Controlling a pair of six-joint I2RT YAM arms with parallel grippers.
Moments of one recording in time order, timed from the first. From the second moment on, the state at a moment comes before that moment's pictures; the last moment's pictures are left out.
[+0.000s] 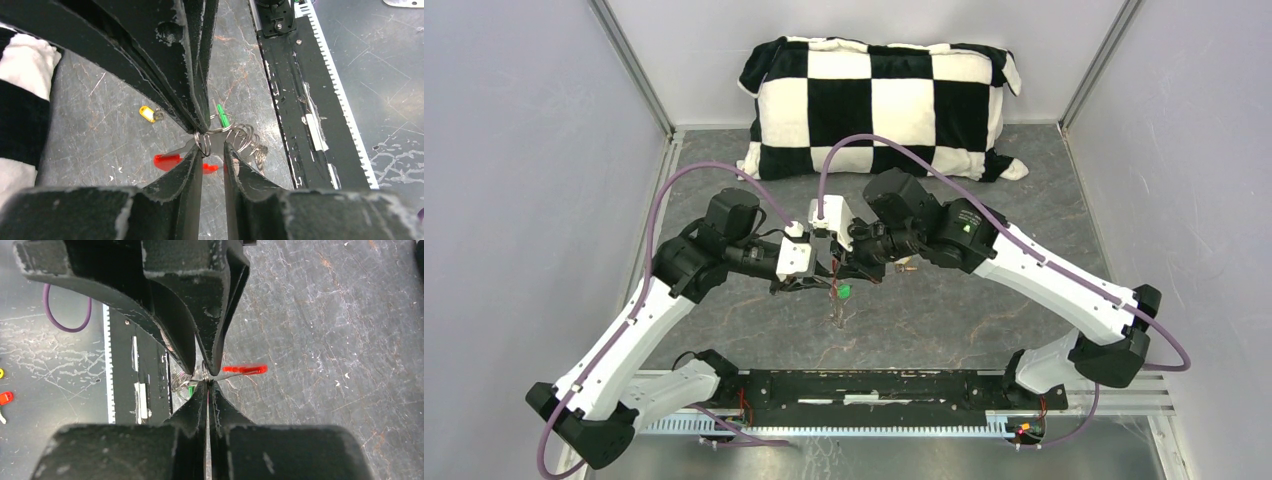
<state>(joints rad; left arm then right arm) -0.59 0.97 1.13 -0.83 0.93 0.80 1.04 1.44 1.62 -0.85 -0.38 -0.25</state>
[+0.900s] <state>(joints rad) -0.59 0.91 1.11 -0.78 0.88 0.79 1.10 1.49 1.68 -0.89 -0.31 -0.26</state>
